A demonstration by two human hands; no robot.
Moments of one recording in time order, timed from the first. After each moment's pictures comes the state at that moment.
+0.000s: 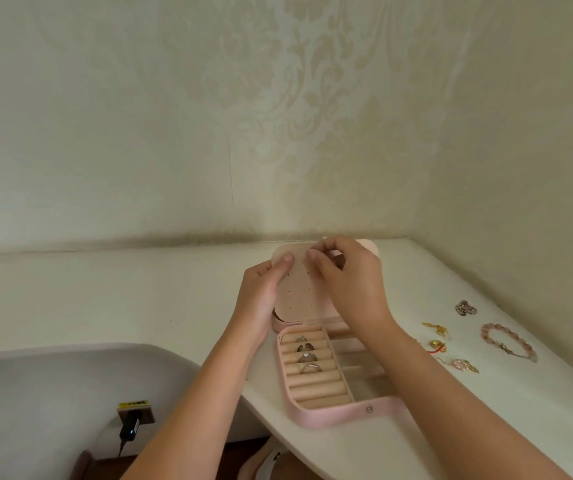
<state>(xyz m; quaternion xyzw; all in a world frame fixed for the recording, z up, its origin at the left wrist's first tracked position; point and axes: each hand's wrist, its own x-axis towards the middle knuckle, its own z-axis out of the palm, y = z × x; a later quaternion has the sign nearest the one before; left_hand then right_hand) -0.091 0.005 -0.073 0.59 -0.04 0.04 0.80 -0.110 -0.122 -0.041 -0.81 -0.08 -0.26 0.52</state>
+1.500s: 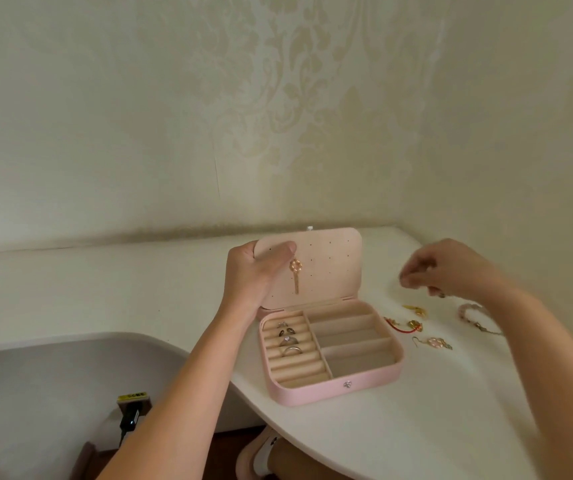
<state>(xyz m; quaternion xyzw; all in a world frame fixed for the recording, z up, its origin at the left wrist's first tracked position) -0.107 -0.012 -0.053 0.66 -0.03 0.13 0.74 -0.130 -0.282 -0.014 -0.96 -0.01 -0.02 0.29</state>
